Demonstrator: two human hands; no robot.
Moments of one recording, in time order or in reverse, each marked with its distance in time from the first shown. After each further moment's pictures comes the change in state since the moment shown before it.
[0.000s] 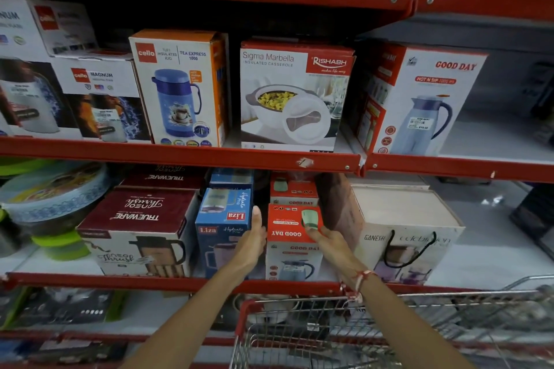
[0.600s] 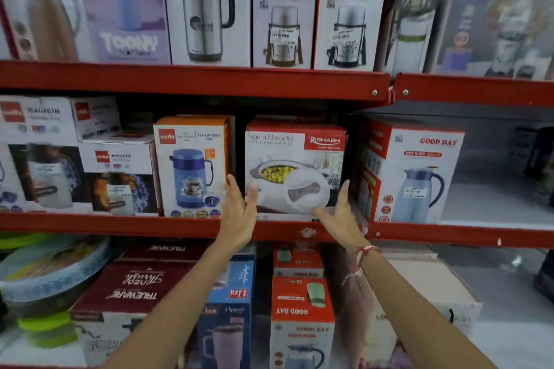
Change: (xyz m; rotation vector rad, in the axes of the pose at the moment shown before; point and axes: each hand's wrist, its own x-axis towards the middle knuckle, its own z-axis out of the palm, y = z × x) left_hand 0.058 0.138 -0.056 0.300 0.355 0.628; right_hand 0.037 -0.157 -0.052 -0.114 0.224 -0.483
